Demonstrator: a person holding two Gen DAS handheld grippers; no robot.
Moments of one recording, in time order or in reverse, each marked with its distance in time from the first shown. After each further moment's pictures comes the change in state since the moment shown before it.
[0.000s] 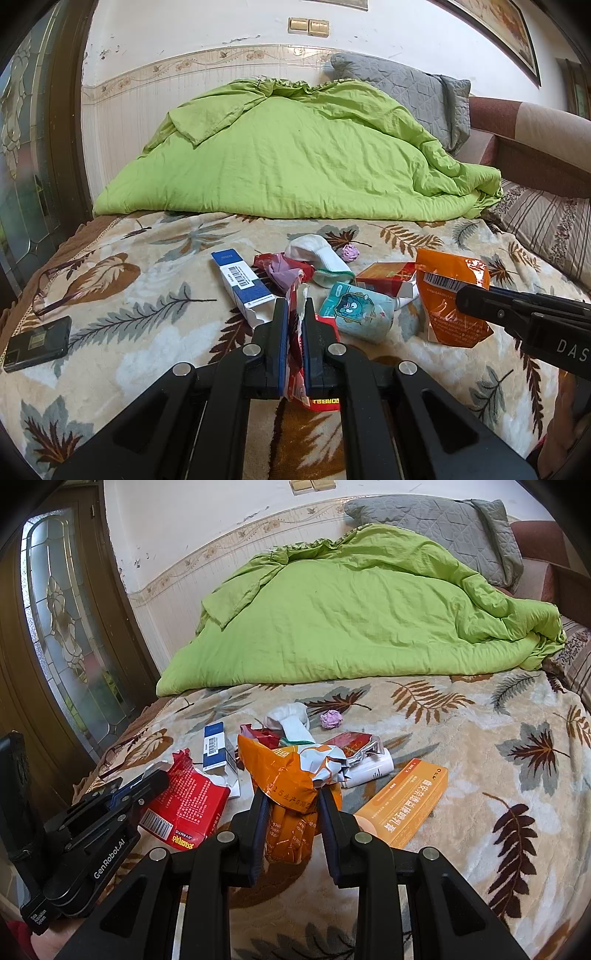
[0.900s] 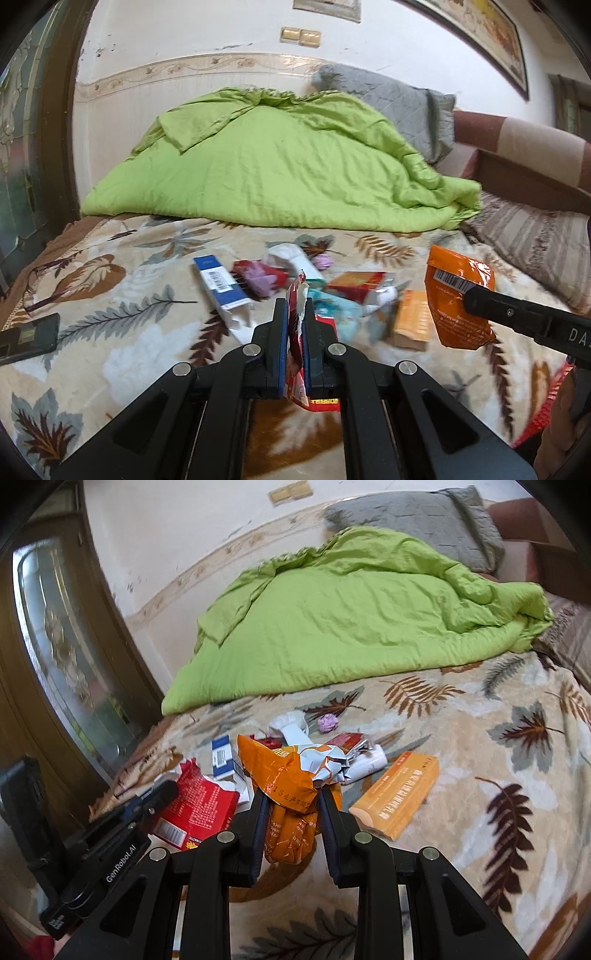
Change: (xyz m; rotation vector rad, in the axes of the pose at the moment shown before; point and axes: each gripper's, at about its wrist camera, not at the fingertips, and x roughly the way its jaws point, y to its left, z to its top) left arm -0.027 -0.014 0.005 -0.022 -0.030 -0.092; right arm -0.034 -0.010 -0.004 0.105 -0.043 0.029
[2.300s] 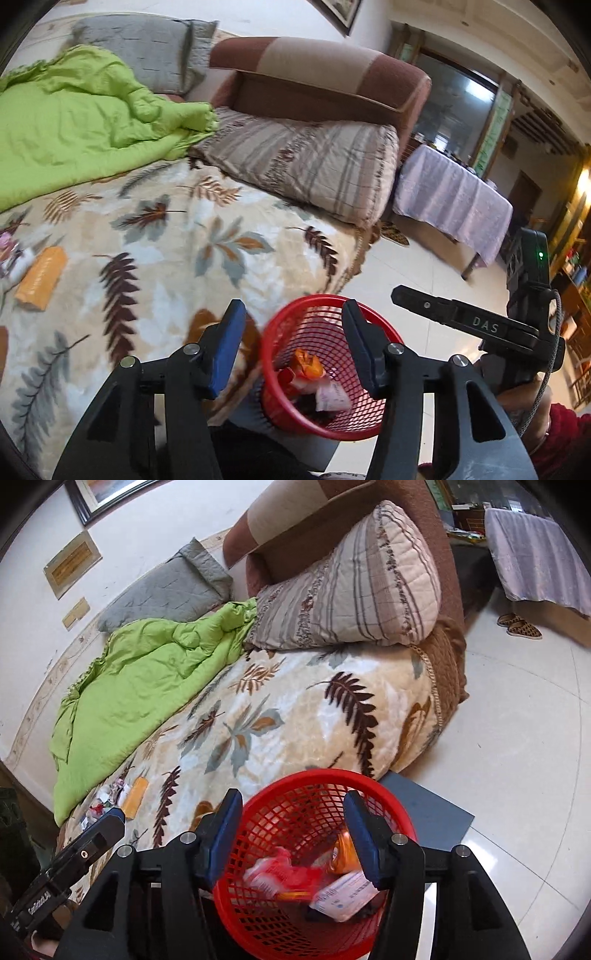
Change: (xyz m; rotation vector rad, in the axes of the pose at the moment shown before) left arm -0.059 -0.298 -0.039 0.198 0.277 -0.754; right arm -0.326 -0.218 -0.114 0.506 -0.149 -0.519
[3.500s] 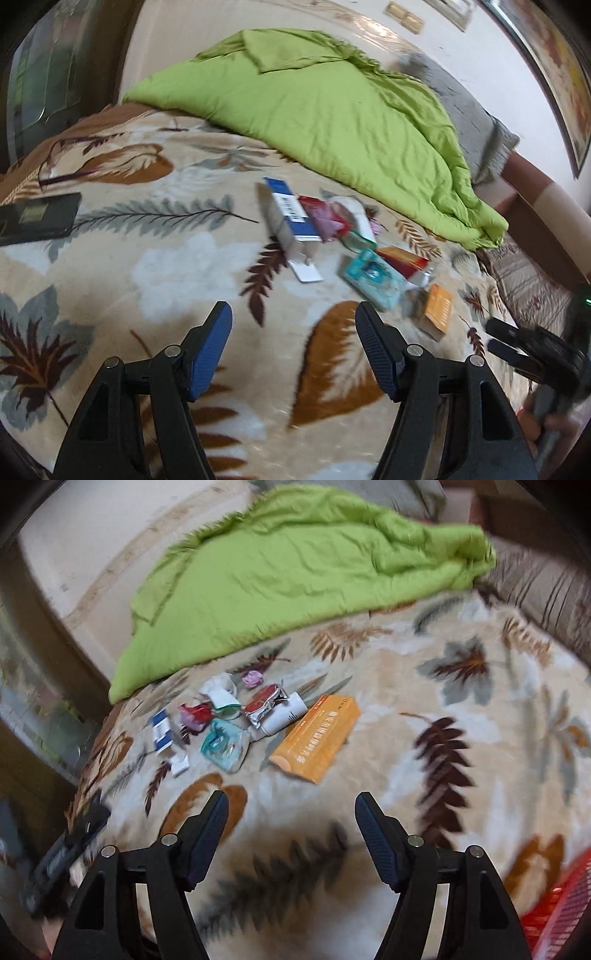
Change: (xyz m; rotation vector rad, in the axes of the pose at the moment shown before) left arm -0.217 0.334 -0.091 -0.634 -0.220 0.674; right arm 0.198 0.329 -0.058 -0.374 0.347 0.288
